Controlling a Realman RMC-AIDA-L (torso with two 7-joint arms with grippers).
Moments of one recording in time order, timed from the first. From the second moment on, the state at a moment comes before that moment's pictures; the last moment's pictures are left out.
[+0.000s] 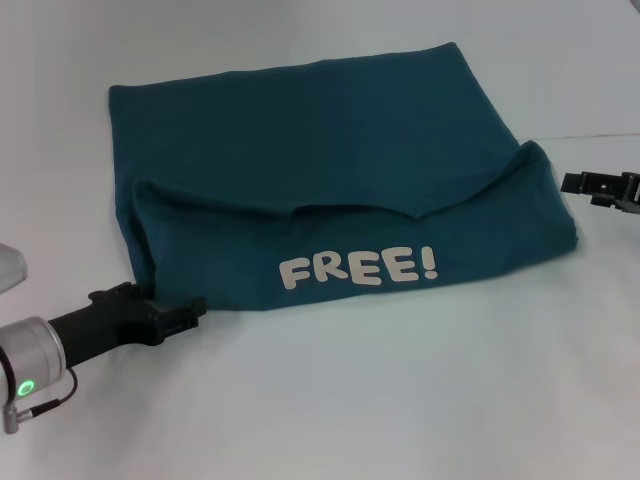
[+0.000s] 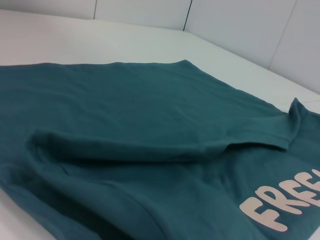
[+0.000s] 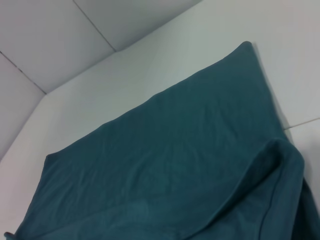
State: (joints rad) left arm -0.52 -2.16 0.68 0.54 1.94 1.01 -1.40; right arm 0.56 1.89 -0.60 -0.58 -2.03 -1.12 2.13
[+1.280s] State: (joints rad) left arm -0.51 -2.16 0.71 0.60 1.95 0.99 -1.41; right arm 0.59 1.91 -0.61 -0.58 -2.19 -1.04 2.18
